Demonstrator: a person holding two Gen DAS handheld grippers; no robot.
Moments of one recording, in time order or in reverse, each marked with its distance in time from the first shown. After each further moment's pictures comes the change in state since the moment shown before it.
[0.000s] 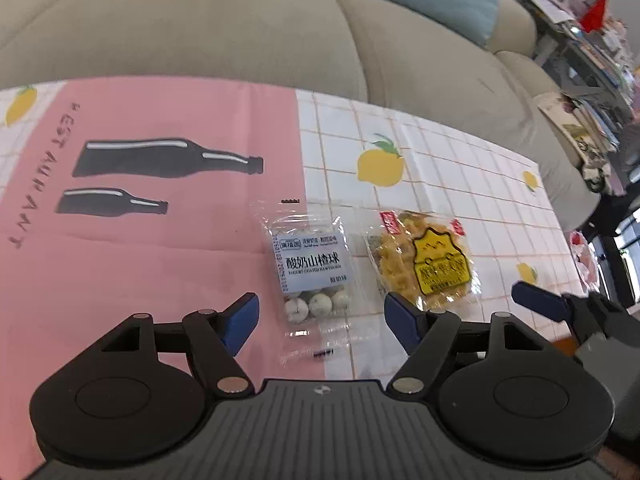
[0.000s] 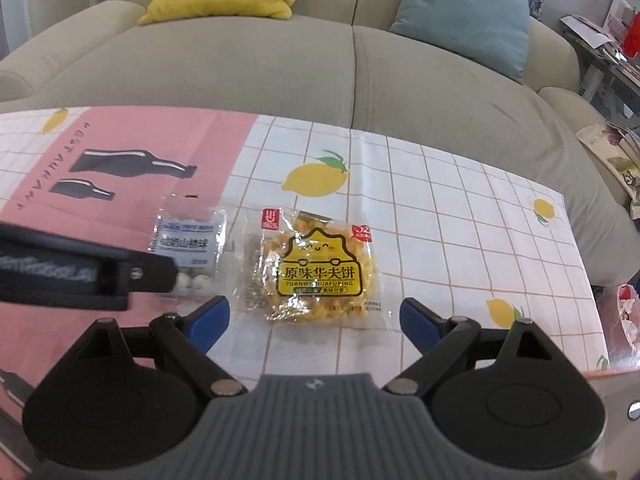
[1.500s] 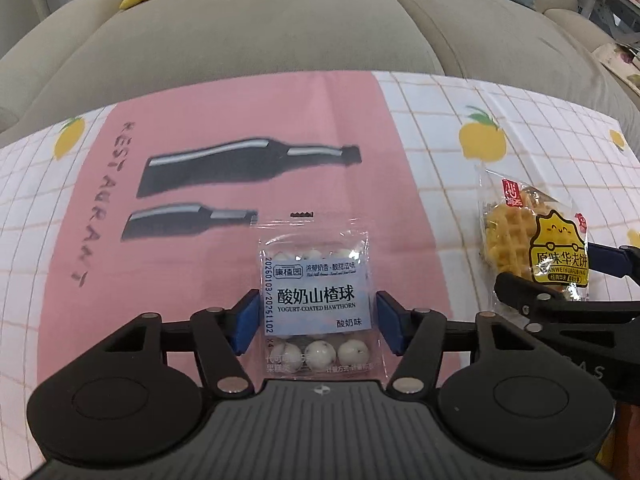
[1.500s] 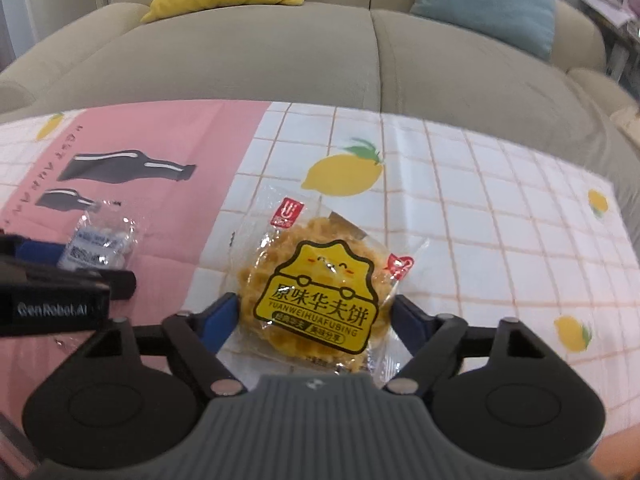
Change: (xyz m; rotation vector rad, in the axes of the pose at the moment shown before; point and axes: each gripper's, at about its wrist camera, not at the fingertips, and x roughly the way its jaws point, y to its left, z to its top) left arm 0.020 0.028 -0.007 0.135 0.006 0.264; right arm 0.051 0.004 0.006 0.056 0.024 0.118
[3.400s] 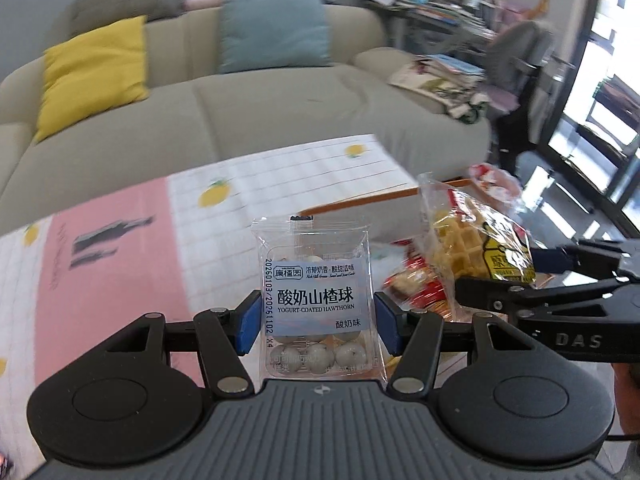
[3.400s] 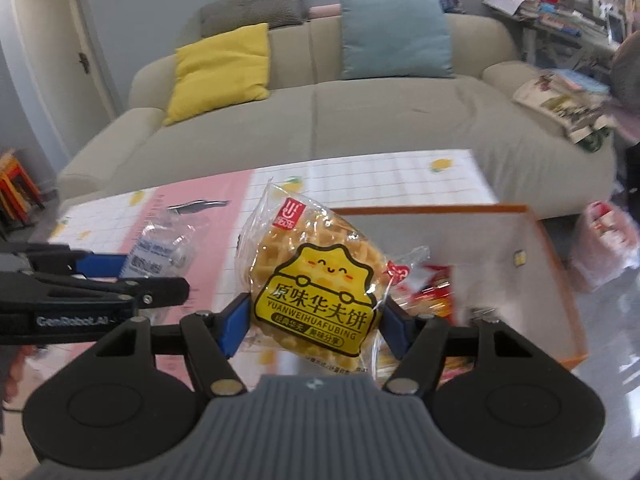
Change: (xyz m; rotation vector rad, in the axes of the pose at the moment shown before) left arm -0.264 -0.181 -0.116 0.282 -0.238 -0.276; right arm -0.328 -0.112 -0.152 0.173 -0.190 0.016
